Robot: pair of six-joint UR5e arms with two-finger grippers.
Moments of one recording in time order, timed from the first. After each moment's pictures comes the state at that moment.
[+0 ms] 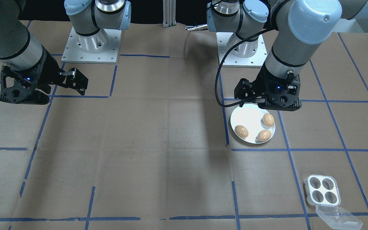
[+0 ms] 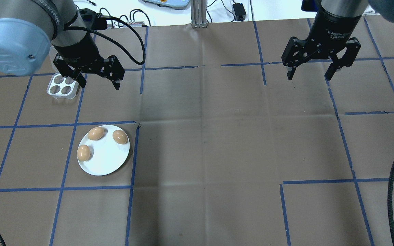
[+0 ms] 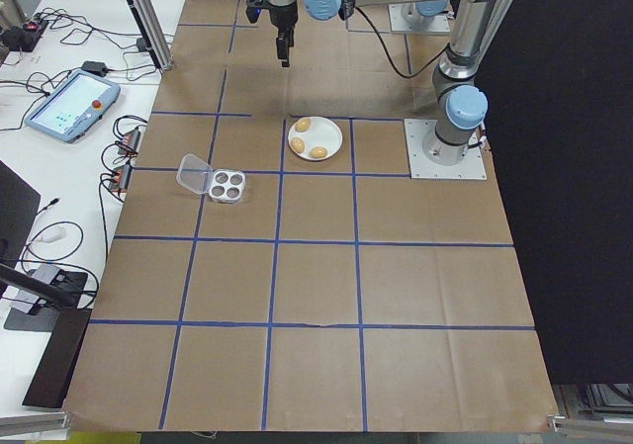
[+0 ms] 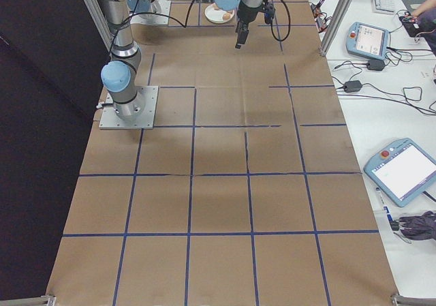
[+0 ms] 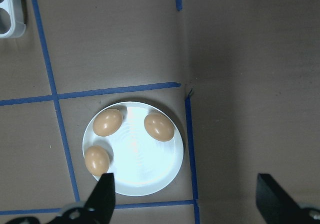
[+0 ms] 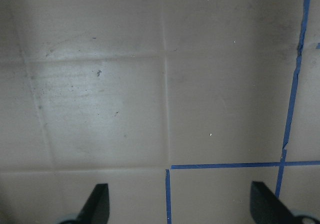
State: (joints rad) left arm -1.56 -1.69 -1.57 -1.50 1.61 0.11; right arm 1.51 -1.42 1.43 -1.38 -1.54 -0.02
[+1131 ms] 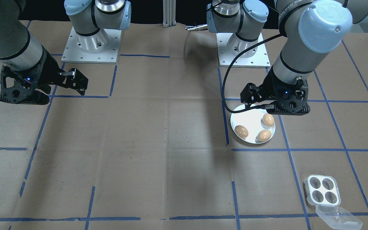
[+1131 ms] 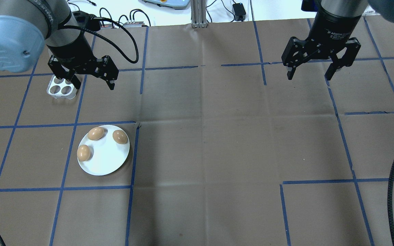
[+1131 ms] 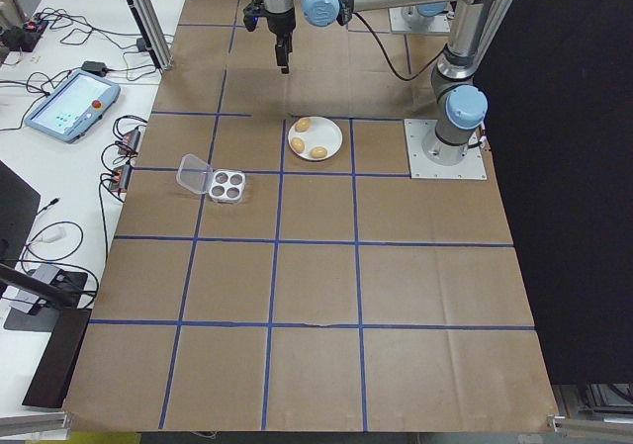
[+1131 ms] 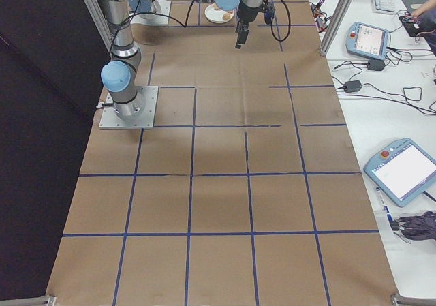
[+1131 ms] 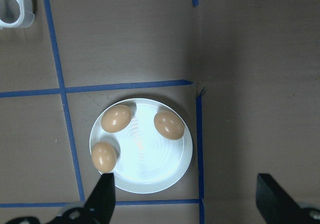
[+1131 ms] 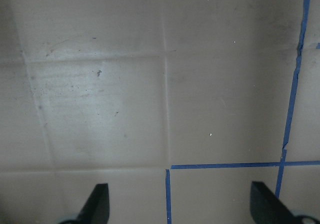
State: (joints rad) left arm -1.53 -1.70 -1.56 -1.52 1.60 0.10; right arm 1.51 -1.43 1.43 -1.38 -1.54 -0.02
